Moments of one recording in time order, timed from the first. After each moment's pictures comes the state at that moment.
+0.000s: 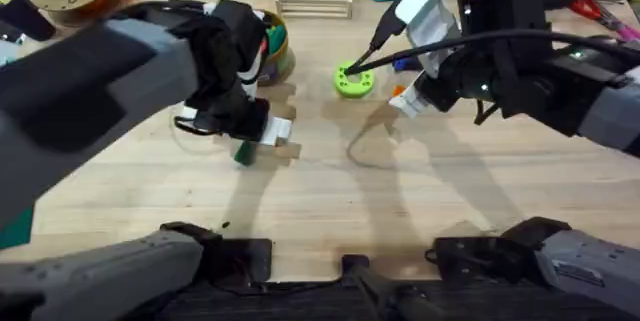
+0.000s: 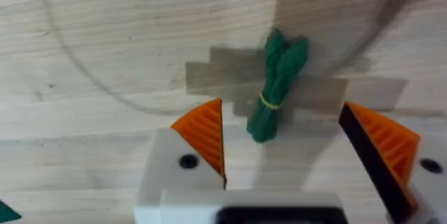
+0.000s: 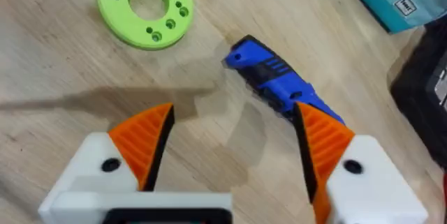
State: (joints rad) left arm -0.30 1.38 0.90 -1.05 -0.10 -0.16; right arm 0.41 1.24 0.77 -0.42 0.17 -0.49
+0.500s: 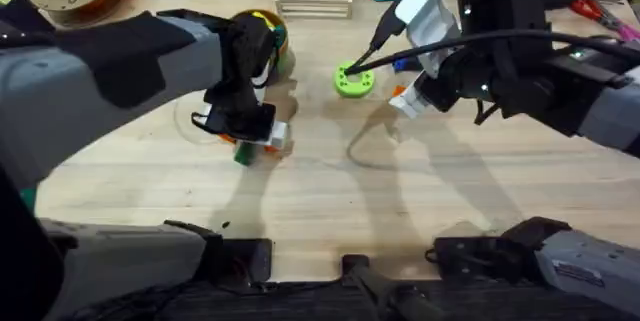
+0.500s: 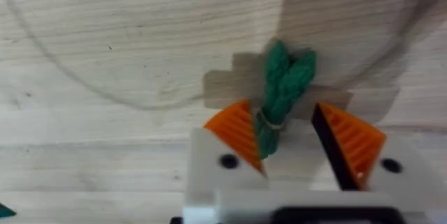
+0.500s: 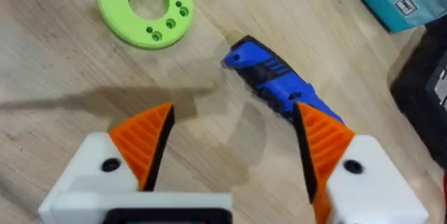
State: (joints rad) left arm -0.30 1.53 0.90 -1.00 -0.09 -0.17; right arm 0.41 1.24 0.77 -0.42 0.17 -0.49
